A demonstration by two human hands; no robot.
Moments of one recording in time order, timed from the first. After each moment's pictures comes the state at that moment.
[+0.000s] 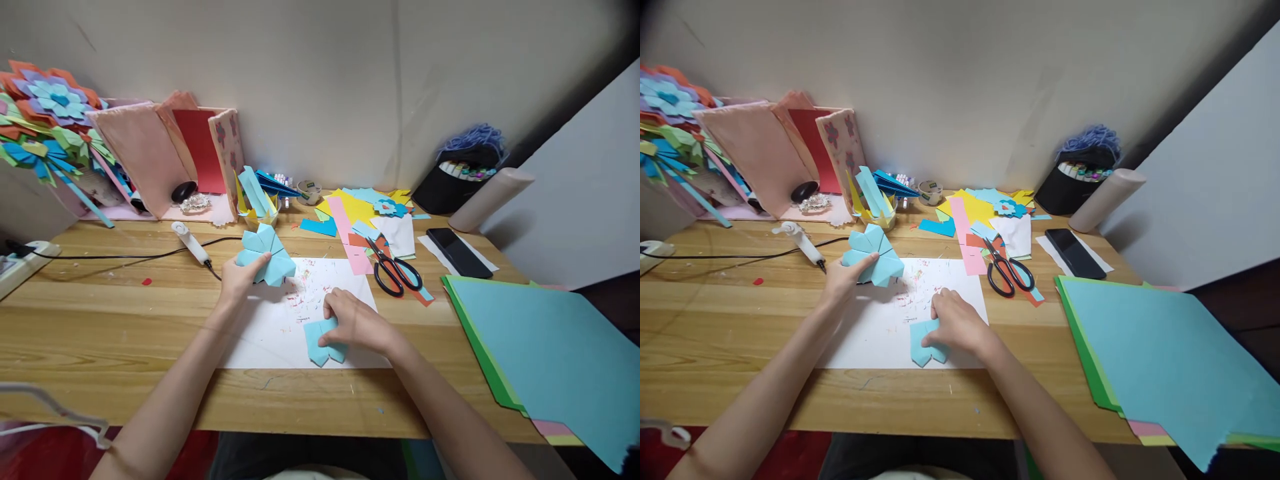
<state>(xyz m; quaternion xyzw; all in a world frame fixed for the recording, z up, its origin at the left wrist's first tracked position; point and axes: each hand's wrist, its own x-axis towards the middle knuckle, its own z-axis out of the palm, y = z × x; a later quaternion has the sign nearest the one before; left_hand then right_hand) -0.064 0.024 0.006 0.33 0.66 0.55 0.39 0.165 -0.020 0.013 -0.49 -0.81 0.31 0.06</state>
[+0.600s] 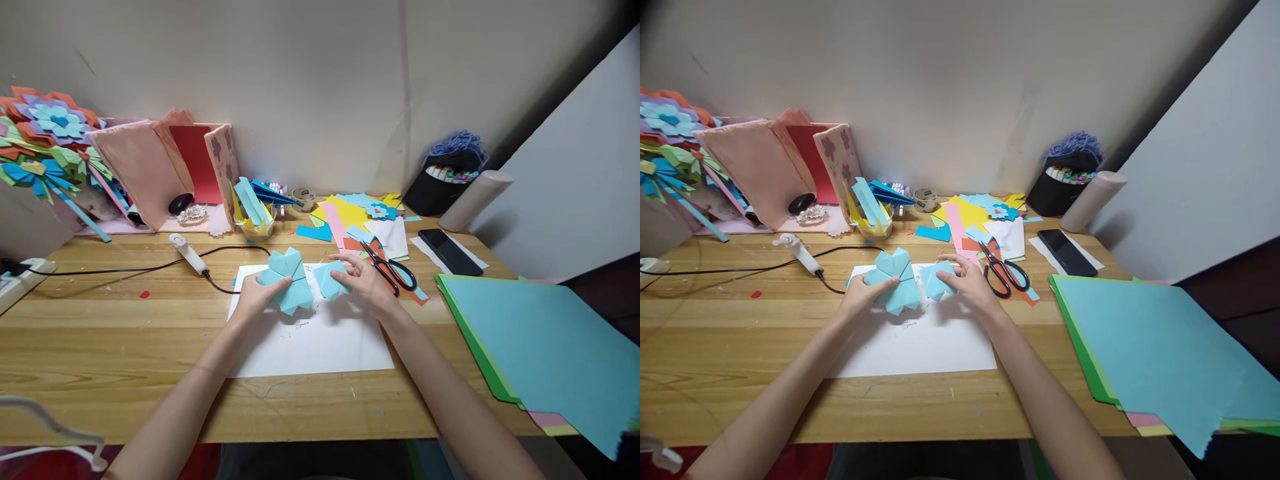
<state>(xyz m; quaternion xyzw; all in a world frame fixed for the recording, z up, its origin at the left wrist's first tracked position) -0.040 0.009 0.009 0.43 0.63 0.44 0.47 0.178 0.027 0.012 -0.46 -0.56 0.55 0.41</state>
